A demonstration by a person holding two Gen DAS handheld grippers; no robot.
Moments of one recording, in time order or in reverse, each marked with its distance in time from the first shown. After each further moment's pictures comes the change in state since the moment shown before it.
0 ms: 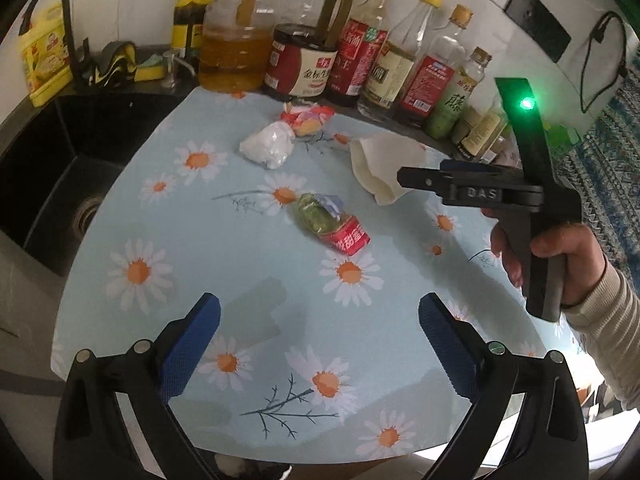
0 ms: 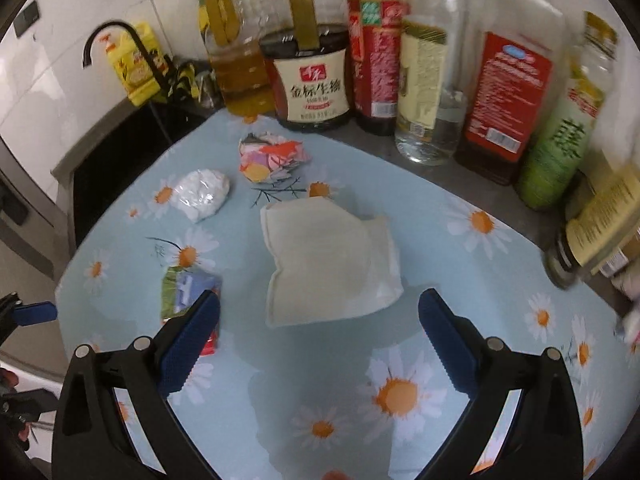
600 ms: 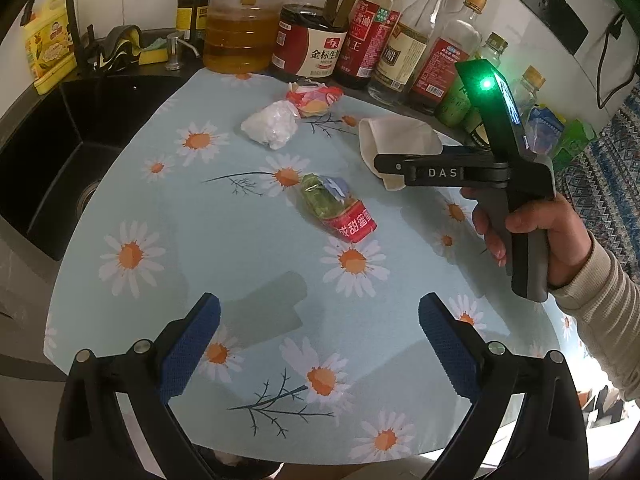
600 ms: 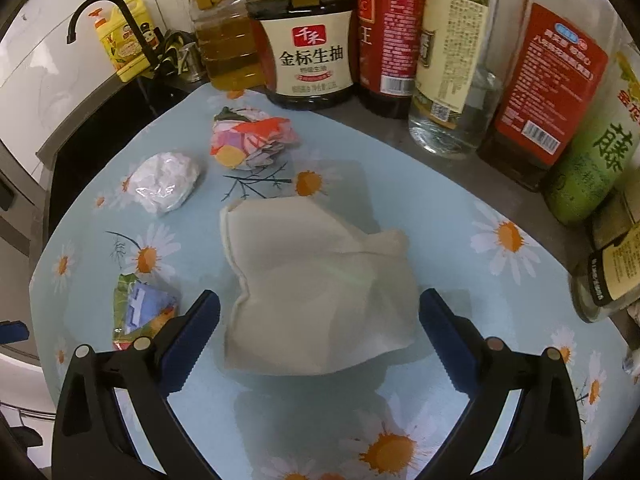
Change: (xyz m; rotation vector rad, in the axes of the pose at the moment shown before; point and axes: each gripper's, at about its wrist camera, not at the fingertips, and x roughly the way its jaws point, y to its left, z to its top) left arm 0.014 -0.008 -0.001 -0.016 0.042 0.040; right arm 0.040 -0.010 0.008 -0.029 0.051 -0.017
